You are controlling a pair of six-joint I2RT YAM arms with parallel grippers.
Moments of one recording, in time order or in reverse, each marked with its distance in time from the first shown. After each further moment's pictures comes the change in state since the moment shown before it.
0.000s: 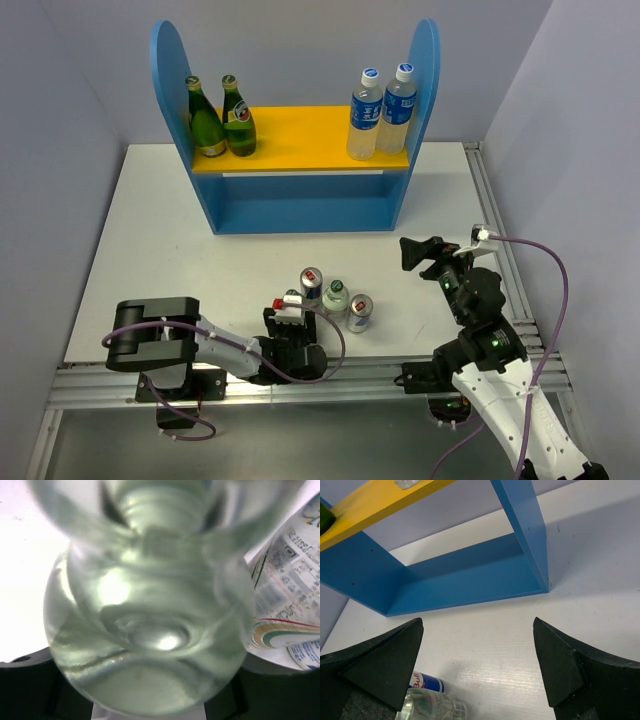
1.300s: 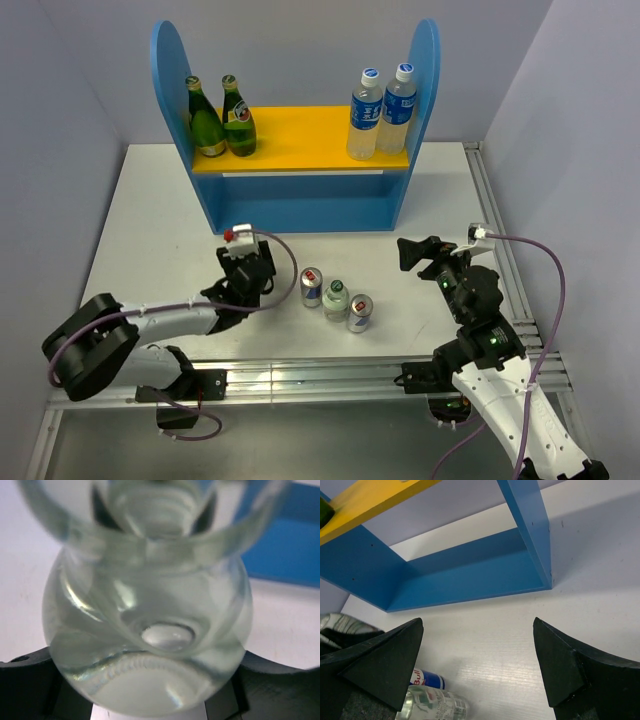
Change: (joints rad) left arm 0.617 -0.361 -0.109 0.232 0.275 0.551; right arm 0.000 0.020 -0.005 0.007 -0.020 0.005
